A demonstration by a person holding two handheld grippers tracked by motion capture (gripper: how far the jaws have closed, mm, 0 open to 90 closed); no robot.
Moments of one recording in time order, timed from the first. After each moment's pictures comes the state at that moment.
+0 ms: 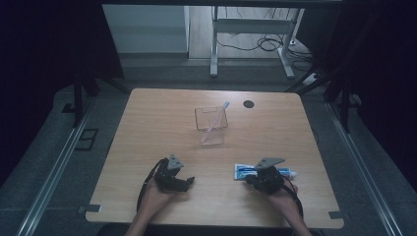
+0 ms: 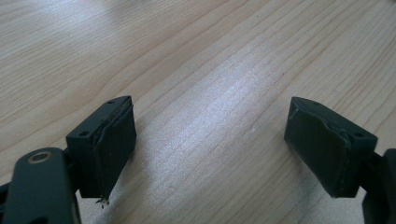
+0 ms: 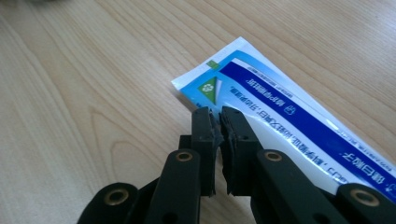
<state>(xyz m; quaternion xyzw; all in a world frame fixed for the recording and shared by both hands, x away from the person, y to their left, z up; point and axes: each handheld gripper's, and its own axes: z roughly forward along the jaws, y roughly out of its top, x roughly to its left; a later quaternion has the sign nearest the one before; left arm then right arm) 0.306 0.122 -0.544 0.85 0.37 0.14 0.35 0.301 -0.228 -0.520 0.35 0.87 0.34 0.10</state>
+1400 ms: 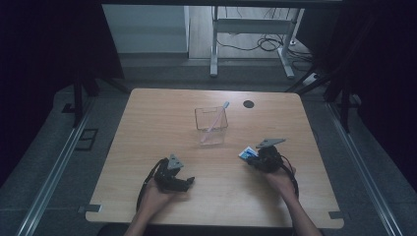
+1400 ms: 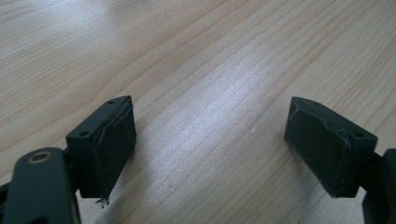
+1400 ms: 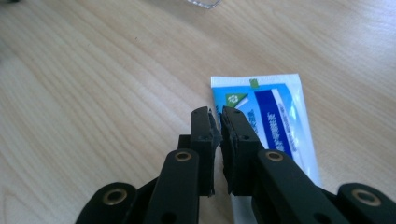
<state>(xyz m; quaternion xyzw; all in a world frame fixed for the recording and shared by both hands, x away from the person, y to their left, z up) 0.306 0.122 -0.544 0.85 0.37 0.14 0.35 0.364 -0.235 -0.513 0.39 0.85 0.35 0.11</state>
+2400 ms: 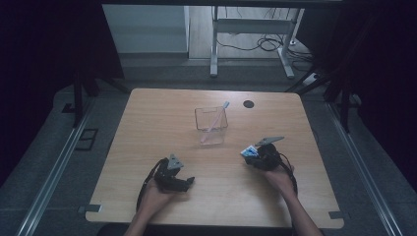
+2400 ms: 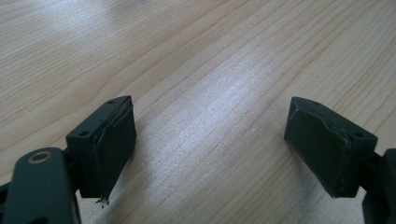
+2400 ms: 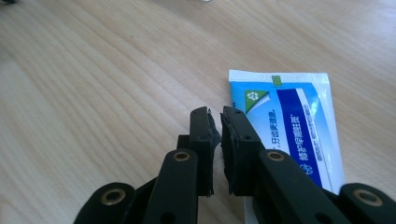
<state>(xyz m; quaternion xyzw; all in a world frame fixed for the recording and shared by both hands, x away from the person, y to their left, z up) 0.306 0.122 -0.544 0.85 0.37 0.14 0.35 0.373 -0.235 -0.519 0.40 0.85 0.34 0.08</state>
